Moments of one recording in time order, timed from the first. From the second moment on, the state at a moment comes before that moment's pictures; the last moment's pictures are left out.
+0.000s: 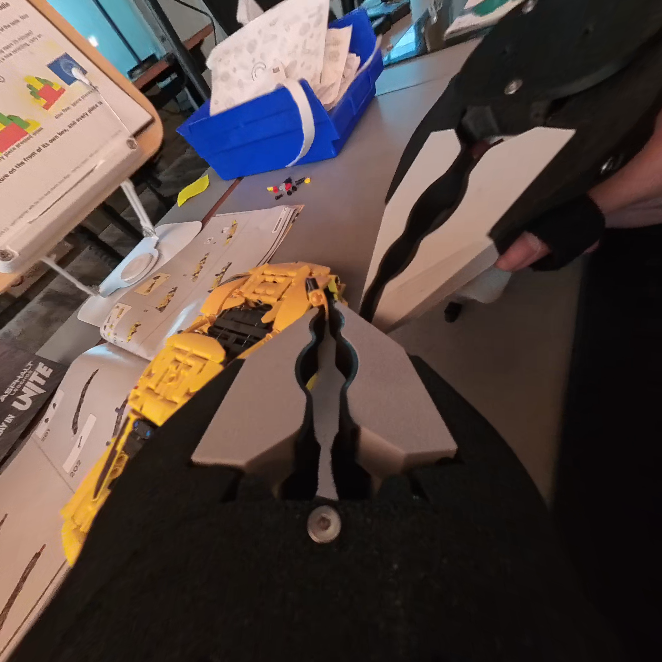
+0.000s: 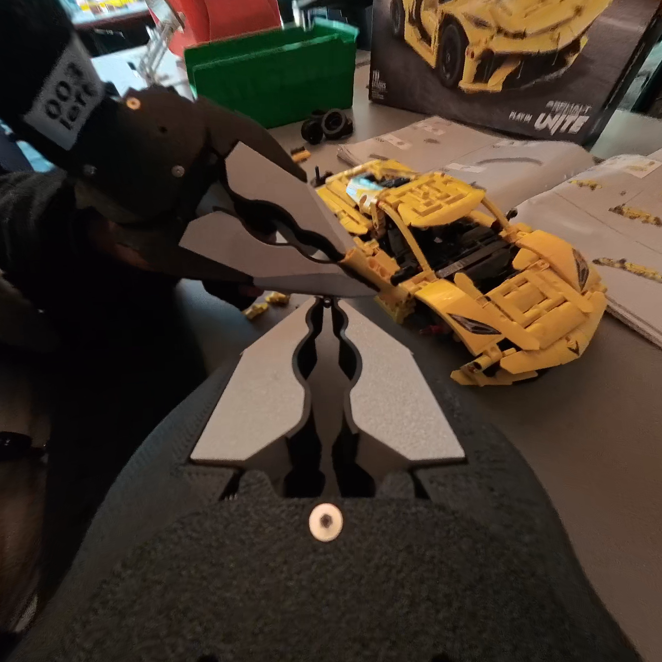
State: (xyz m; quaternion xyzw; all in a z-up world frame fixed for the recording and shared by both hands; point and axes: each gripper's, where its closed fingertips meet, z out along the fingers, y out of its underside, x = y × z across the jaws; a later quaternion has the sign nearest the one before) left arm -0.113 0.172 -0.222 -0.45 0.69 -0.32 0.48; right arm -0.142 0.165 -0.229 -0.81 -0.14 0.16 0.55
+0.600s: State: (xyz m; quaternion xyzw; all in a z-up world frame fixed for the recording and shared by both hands) left arm -0.139 0.124 -0.202 -0.25 0.75 -0.38 0.49; right arm -0.148 0.133 -0.188 -0.76 -0.27 0.17 0.56
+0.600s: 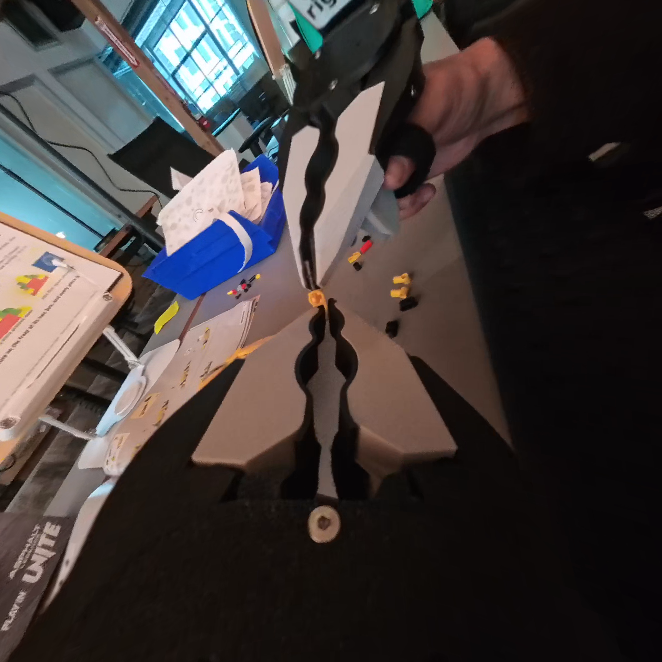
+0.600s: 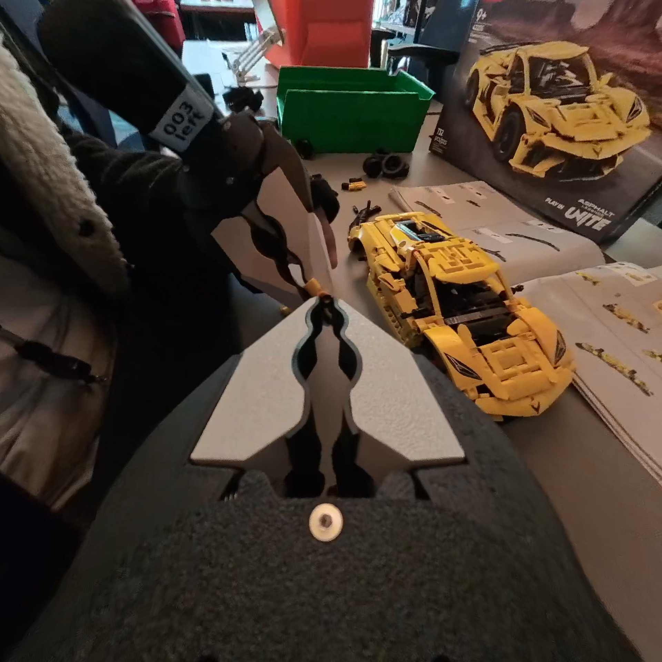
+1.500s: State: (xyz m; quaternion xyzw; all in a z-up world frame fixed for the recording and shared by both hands) left arm -0.141 0.127 -0.201 -0.32 0.73 -0.44 0.42; right arm -0.151 0.143 -0.187 -0.81 -0.30 0.21 0.45
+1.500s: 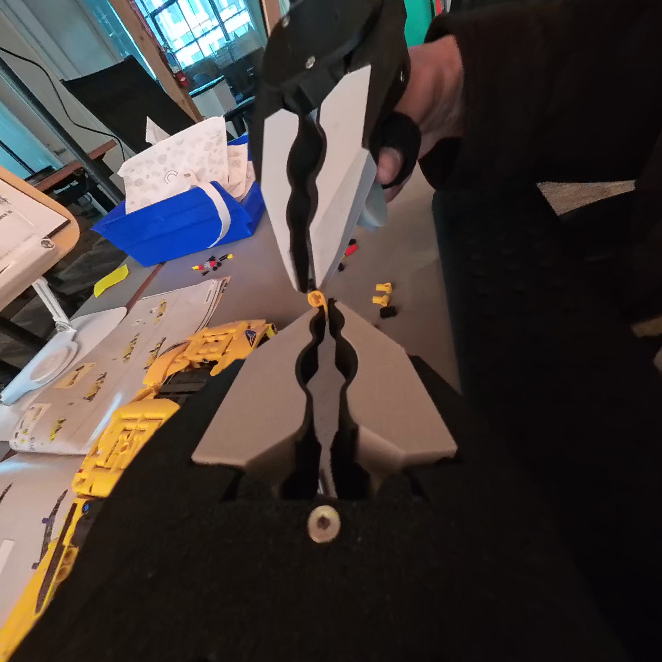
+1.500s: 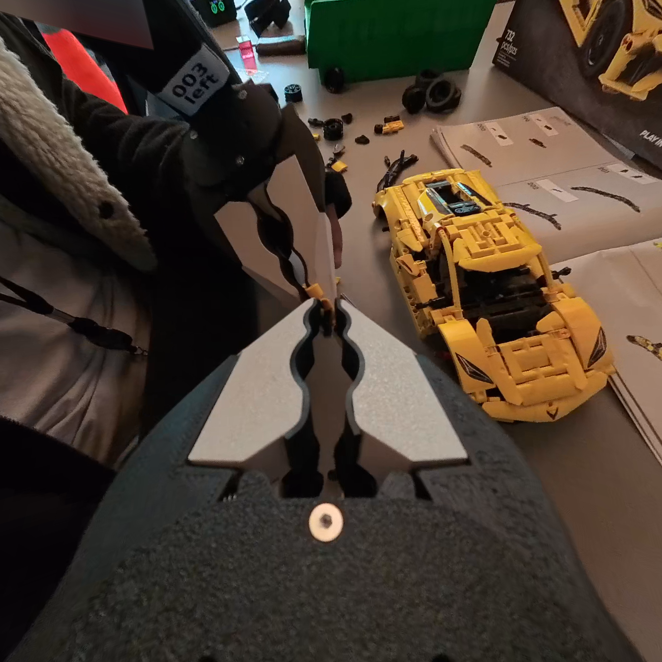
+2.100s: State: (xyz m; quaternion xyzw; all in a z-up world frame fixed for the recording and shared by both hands) left arm -0.137 0.165 -0.217 -0.40 0.71 -0.38 0.43; right arm -0.014 0.067 -0.231 -0.90 -0.12 0.11 0.40
